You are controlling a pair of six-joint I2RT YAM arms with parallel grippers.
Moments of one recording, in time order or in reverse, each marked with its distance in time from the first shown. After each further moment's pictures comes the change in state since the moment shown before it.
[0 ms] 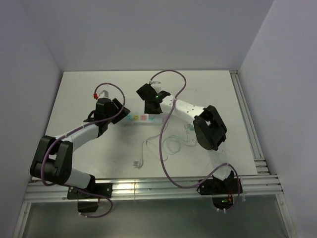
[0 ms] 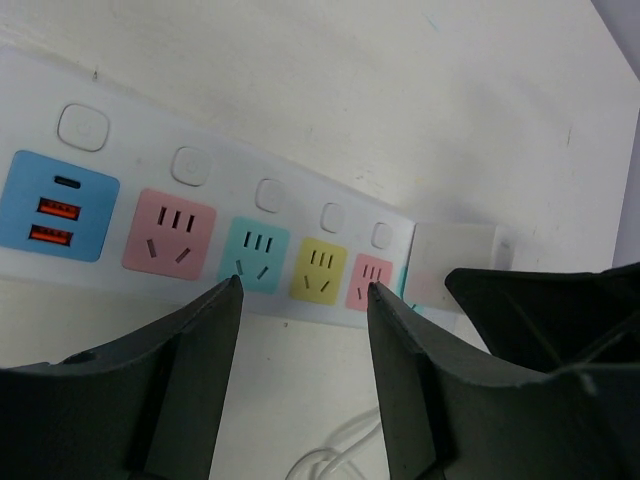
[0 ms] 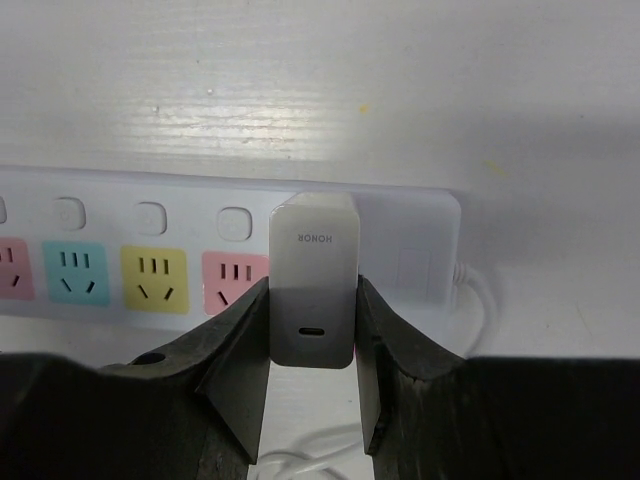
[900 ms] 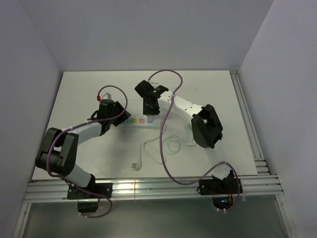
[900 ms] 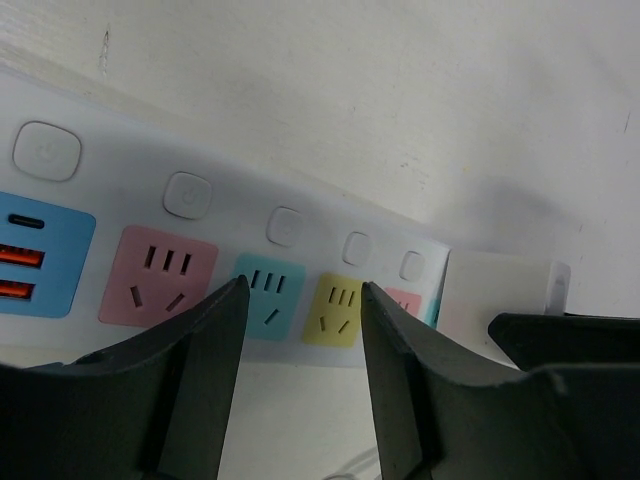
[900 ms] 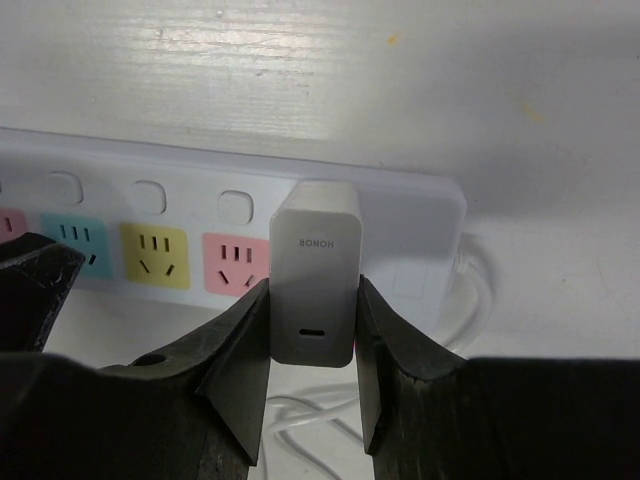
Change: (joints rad) left arm -0.002 0.100 0.009 0.014 0.013 0.001; right arm -0.027 0.063 0.178 -0.220 -0.164 -0.006
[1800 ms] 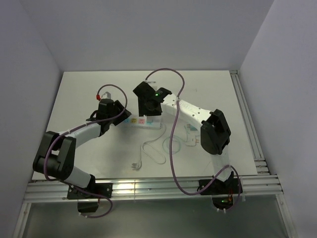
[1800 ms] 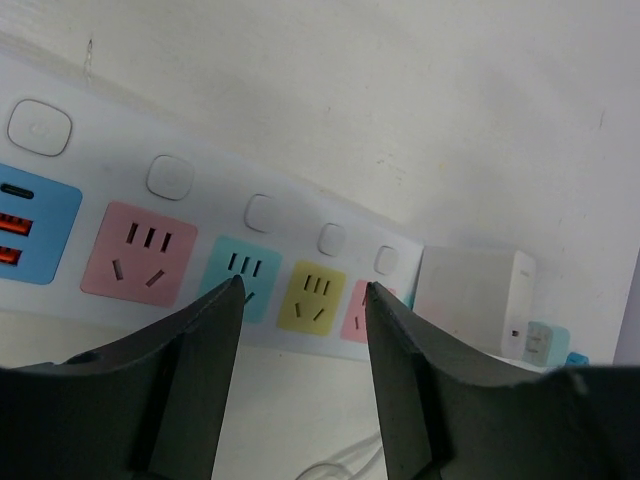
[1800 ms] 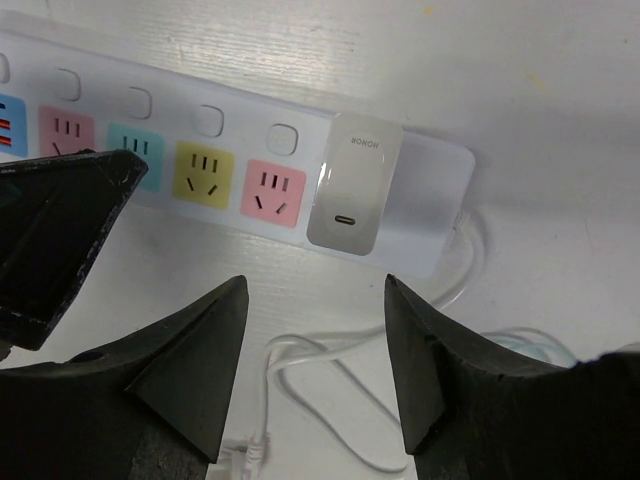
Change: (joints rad) left arm -0.010 -0.058 0.000 -0.023 -0.003 0.003; right arm 0.068 -0.152 -0.083 0.015 0.029 -0.035
